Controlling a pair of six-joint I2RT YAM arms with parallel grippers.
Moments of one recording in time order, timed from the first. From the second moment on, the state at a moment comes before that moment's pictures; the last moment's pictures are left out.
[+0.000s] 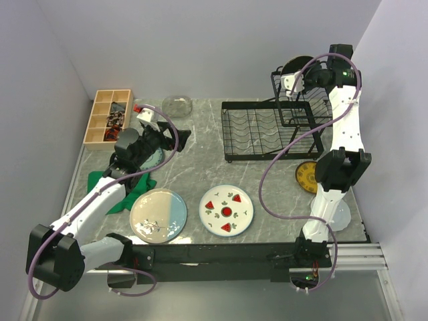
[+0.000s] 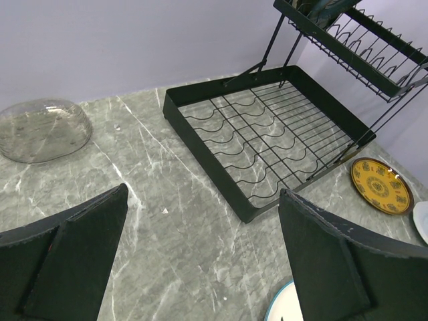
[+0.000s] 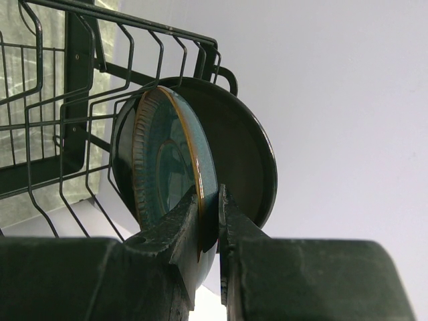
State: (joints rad) left arm -0.37 1.12 0.78 0.35 0.23 -0.26; right arm -0.11 2.06 2.36 -0.97 -0.57 -1.96
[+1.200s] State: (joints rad) left arm -0.37 1.12 0.76 0.38 0.23 -0.26; right arm -0.11 2.04 2.32 -0.95 -0.55 -1.96
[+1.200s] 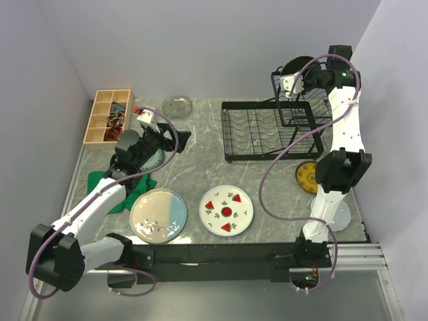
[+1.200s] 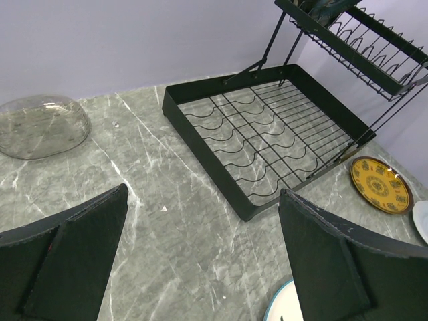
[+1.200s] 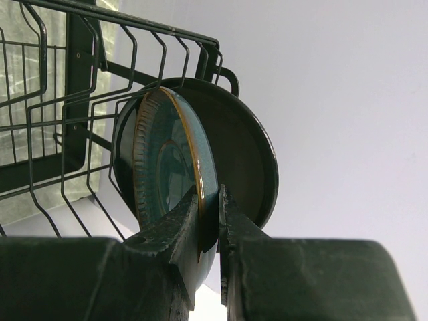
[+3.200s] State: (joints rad) left arm -0.37 1.12 0.73 0.38 0.23 -0.29; right arm -0.08 2.00 2.26 -0.92 -0.48 -1.91
